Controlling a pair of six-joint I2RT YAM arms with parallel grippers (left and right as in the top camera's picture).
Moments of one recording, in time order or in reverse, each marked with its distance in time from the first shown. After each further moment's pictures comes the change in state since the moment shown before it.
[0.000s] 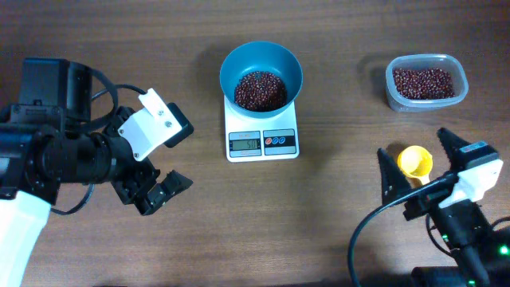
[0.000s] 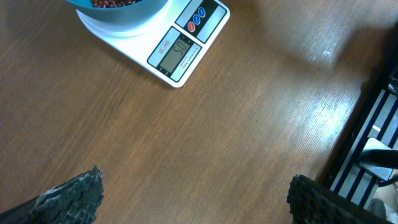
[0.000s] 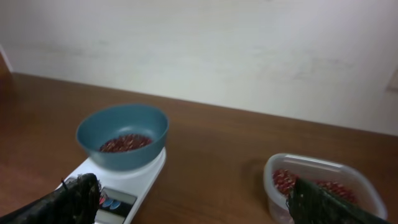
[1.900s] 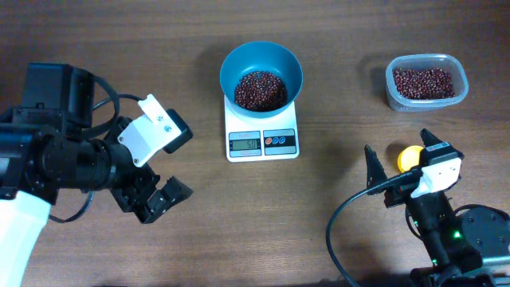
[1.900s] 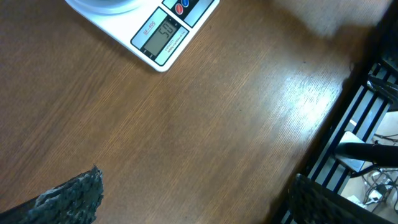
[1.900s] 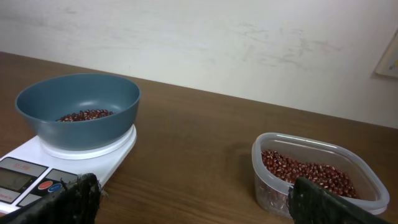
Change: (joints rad) left arm 0.000 0.000 0.000 -0.068 0.000 -0.042; right arm 0.062 -0.002 -0.291 0.306 0.146 -0.064
